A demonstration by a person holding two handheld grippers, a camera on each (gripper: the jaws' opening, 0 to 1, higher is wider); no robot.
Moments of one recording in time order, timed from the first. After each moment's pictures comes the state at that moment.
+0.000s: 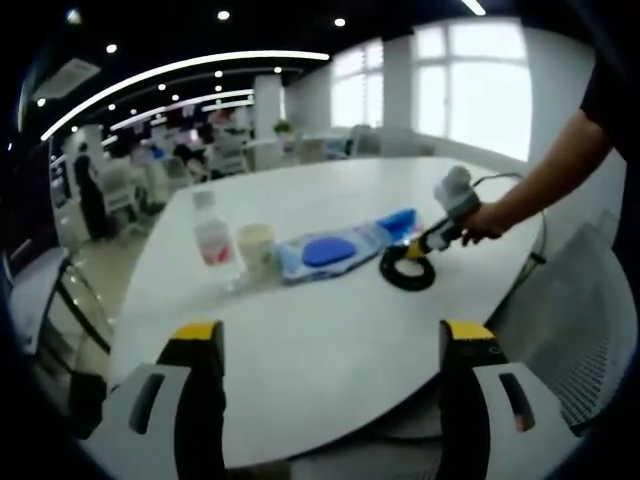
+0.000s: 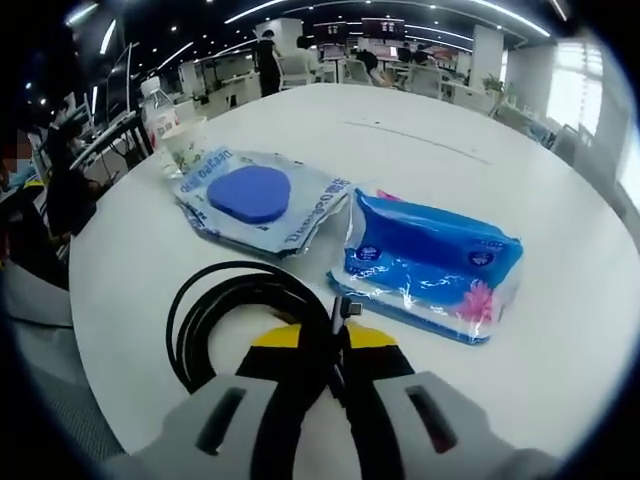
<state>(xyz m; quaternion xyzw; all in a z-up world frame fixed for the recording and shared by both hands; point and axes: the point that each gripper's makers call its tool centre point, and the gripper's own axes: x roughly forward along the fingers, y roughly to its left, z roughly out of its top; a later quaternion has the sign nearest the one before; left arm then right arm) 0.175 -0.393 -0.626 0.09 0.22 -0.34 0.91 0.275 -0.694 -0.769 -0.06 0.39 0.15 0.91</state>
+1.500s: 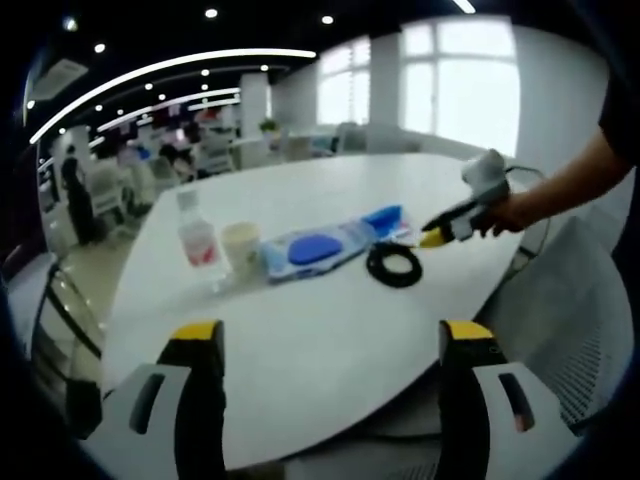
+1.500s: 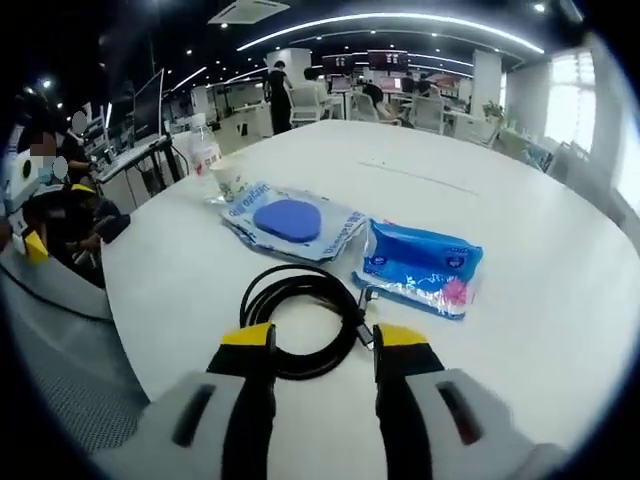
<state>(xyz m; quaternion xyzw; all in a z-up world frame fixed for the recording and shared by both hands) 0.169 -0.399 -0.632 0.09 0.23 -0.37 0.90 0.212 -0.688 -0.703 -0.04 0.31 0.17 0.93</state>
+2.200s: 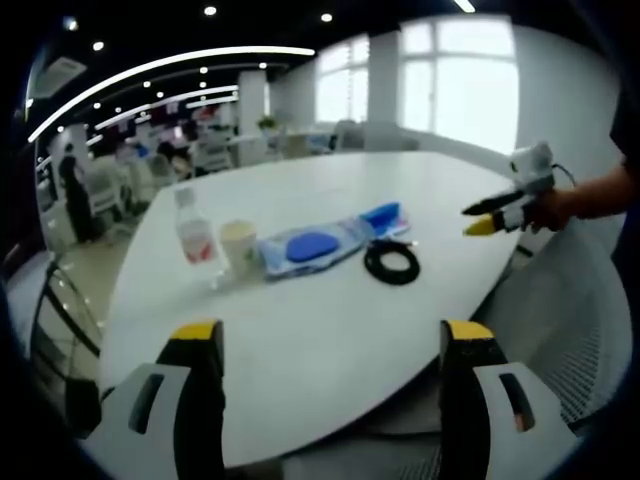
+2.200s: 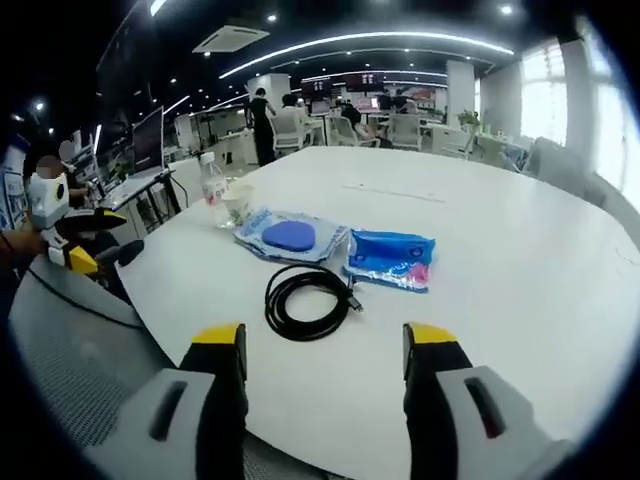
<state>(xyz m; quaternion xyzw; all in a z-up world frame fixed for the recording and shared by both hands) 0.166 -0.399 -0.633 0.09 0.23 -0.37 0.90 0.140 -0.706 -0.663 -0.01 0.28 0.13 0.95</state>
